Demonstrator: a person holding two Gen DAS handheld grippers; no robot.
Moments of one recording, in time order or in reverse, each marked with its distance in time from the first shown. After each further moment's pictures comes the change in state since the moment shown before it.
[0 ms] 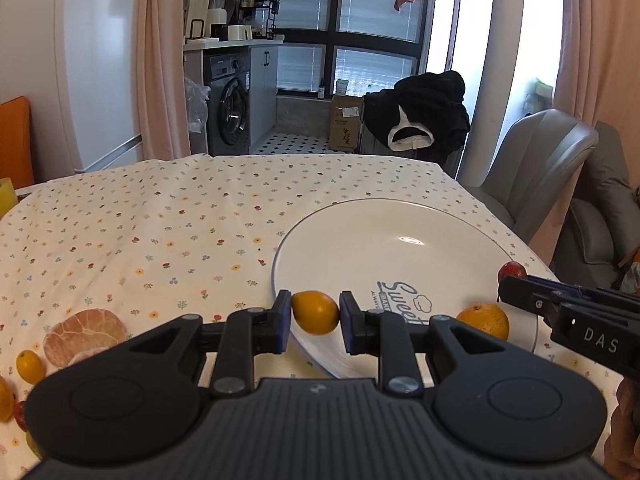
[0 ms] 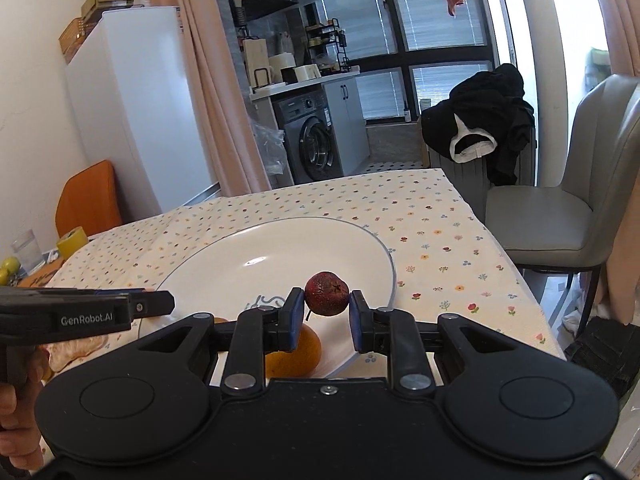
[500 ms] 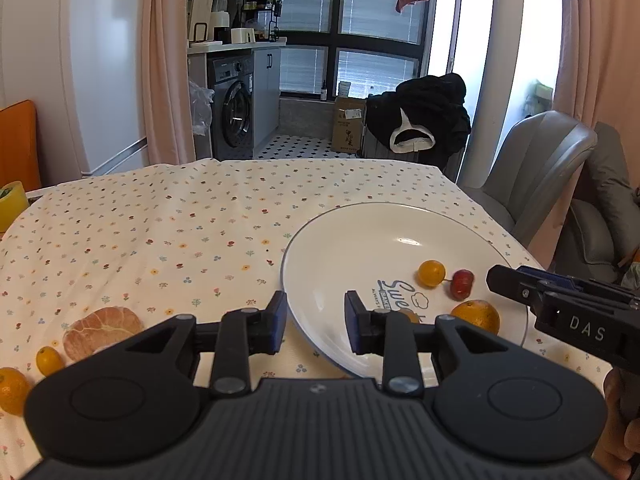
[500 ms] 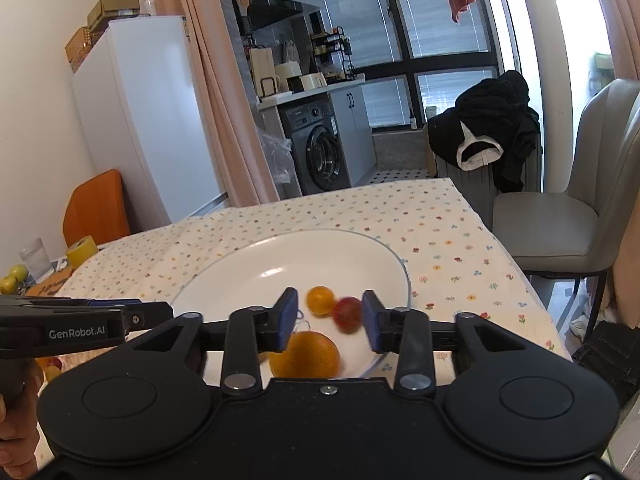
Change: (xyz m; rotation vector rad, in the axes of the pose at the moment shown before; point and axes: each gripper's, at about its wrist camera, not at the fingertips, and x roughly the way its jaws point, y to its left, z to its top) left arm -0.021 0.004 0.003 -0.007 -0.008 0.007; right arm -0.007 0.009 0.005 -0.001 -0.031 0.020
